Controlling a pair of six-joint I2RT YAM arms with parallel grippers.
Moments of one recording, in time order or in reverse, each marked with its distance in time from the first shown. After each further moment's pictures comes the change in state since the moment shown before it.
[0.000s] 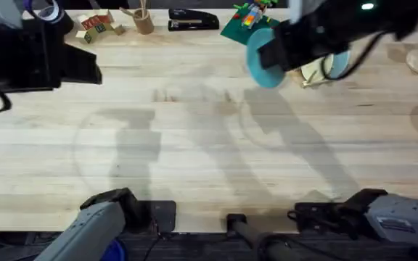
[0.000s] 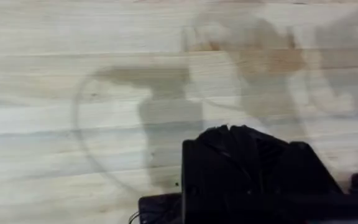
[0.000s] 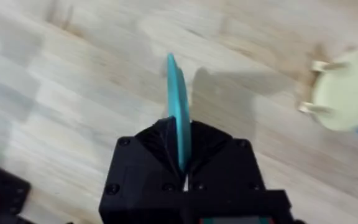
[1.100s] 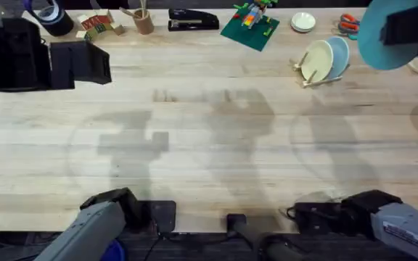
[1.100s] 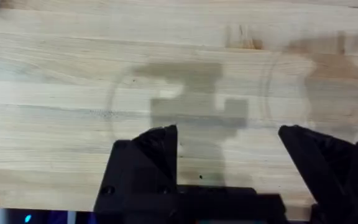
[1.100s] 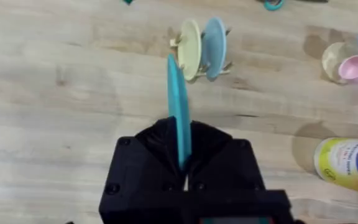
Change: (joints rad) left arm 0.000 0.000 0.040 -0.015 -0.181 -0.035; right arm -0.276 -0.283 0.129 -0.268 0.222 -0.097
